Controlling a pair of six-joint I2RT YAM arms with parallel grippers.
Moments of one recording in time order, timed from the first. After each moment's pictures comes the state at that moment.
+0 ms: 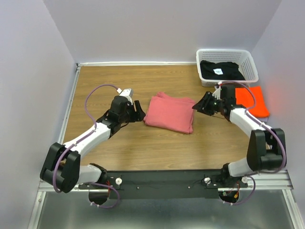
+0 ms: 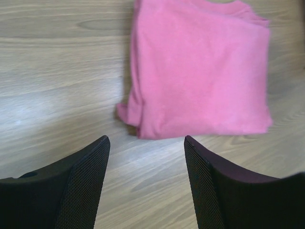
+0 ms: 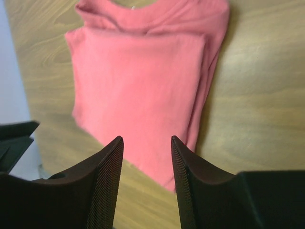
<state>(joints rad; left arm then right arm) -0.44 1.28 0.68 0.04 0.14 -0.51 0.06 1.42 0.80 -0.13 -0.49 0.58</state>
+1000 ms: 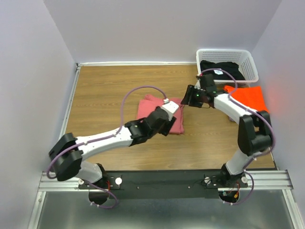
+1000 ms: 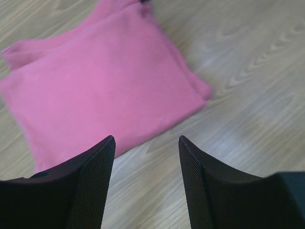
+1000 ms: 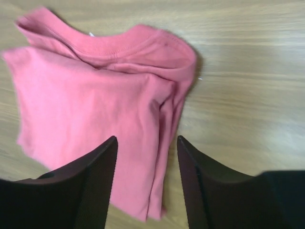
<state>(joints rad) -0.99 1.33 0.91 -0.15 -0.31 -0.21 0.30 1.76 1.18 -0.31 -0.22 0.44</state>
